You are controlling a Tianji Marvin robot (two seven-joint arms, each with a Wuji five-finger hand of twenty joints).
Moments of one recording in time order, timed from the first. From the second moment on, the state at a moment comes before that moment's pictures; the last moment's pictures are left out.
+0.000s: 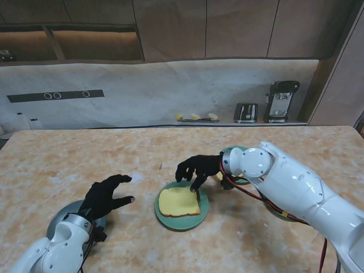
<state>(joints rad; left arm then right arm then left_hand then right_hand) 1.88 -1.11 -1.43 -1.79 0.63 -0.03 0.06 -0.79 -1.12 0.56 -1.06 -0.09 -0.32 0.55 1.00 -0.27 0.02 -0.01 0.43 0.21 0.37 0.34 0.40 0.24 0.30 0.34 0.35 0.29 0.29 0.39 0.02 0.33 0.71 0.49 0.53 -0.89 1.11 -0.08 0.44 0.02 0.81 0.34 0.43 0.12 0.75 1.10 0.54 0.08 0.59 0.42 0.35 0.08 1.24 0.65</state>
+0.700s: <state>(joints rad) 1.87 -1.11 -1.41 -1.78 0.61 -0.07 0.06 -1.28 -1.04 1.20 -1.45 -0.69 -0.33 0.39 0.95 -0.26 0.00 -0.01 0.43 0.21 0.37 0.34 0.40 0.24 0.30 0.34 0.35 0.29 0.29 0.39 0.02 0.33 0.71 0.49 0.51 -0.90 1.12 -0.09 0.45 0.02 0.82 0.33 0.46 0.12 0.76 1.10 0.56 0.08 0.60 0.41 0.34 0.12 1.13 0.54</state>
